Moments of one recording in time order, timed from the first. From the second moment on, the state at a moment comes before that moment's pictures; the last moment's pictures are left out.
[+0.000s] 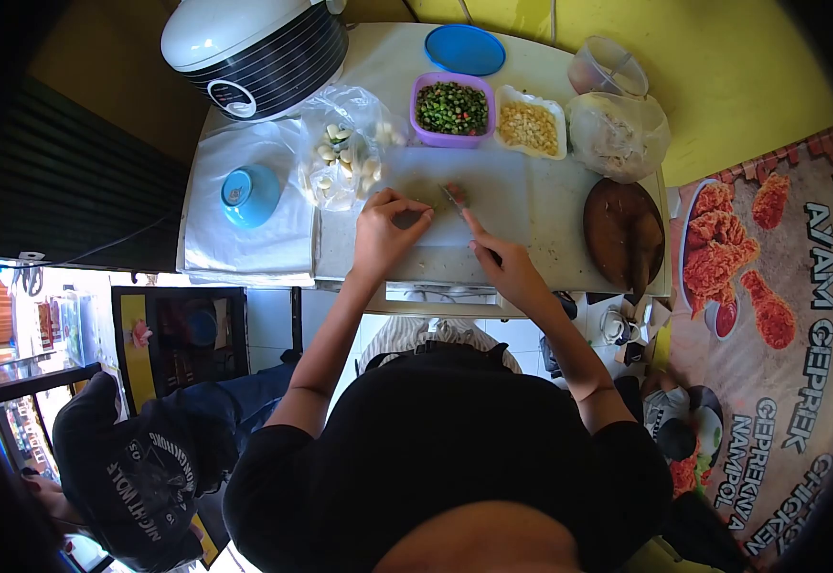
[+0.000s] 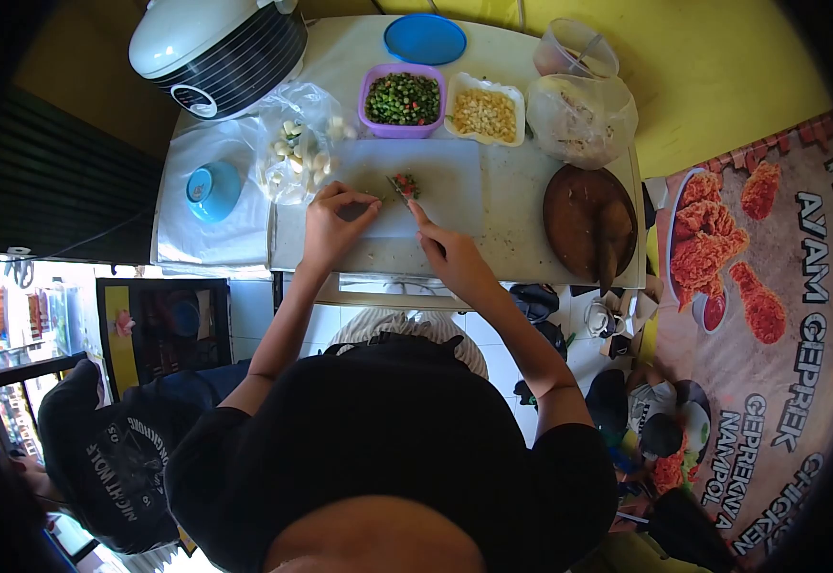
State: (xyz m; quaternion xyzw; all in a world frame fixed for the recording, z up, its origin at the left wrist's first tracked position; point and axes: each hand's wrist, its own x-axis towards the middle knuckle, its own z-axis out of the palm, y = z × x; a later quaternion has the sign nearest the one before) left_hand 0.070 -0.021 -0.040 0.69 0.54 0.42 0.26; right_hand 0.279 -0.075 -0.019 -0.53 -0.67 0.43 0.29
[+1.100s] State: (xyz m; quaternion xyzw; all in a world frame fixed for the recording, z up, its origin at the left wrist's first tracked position) left_hand 0.067 -0.022 -0.044 0.68 0.53 0.43 0.27; right_hand 0.270 -0.076 -0.016 -0.50 -0.72 0.42 0.25
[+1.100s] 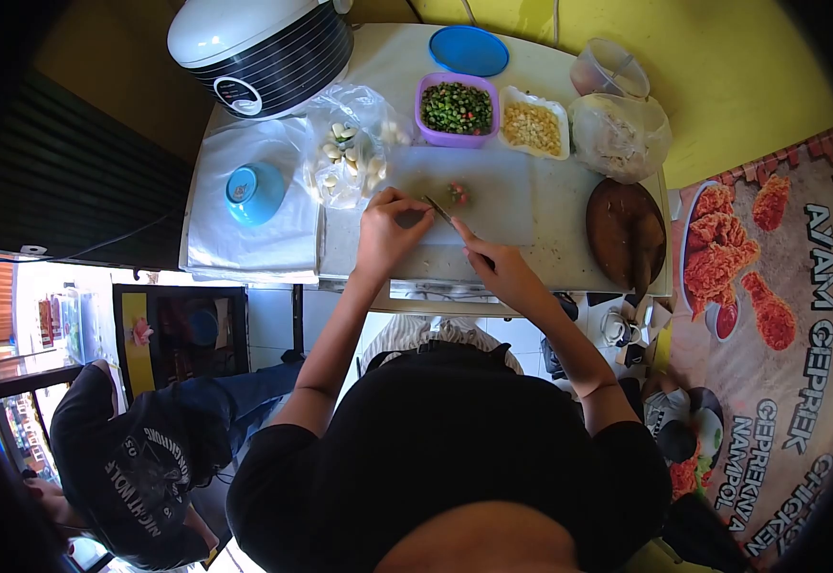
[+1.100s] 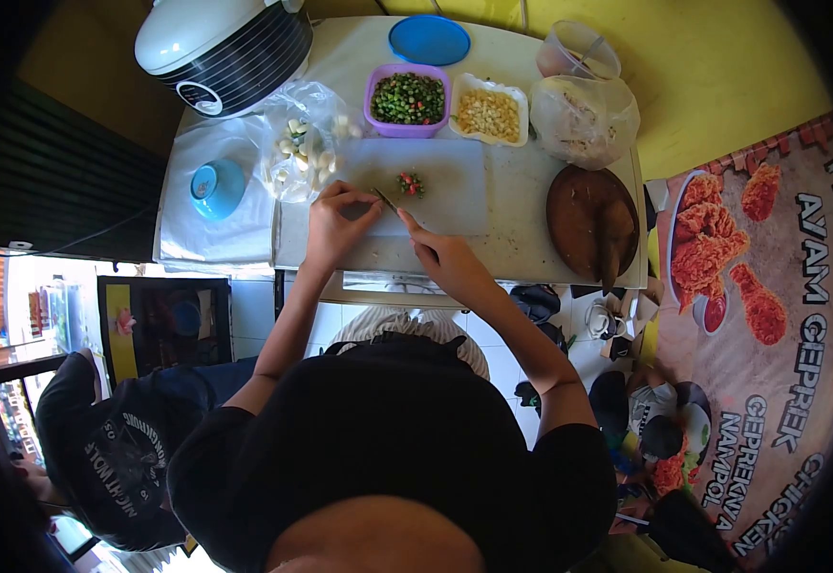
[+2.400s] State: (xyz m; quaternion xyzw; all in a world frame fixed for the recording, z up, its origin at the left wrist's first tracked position) left_hand -0.046 0.063 0.020 0.71 0.60 0.36 0.11; right_hand 0.285 -0.057 -0.006 -0.51 -0.65 0.49 0.28
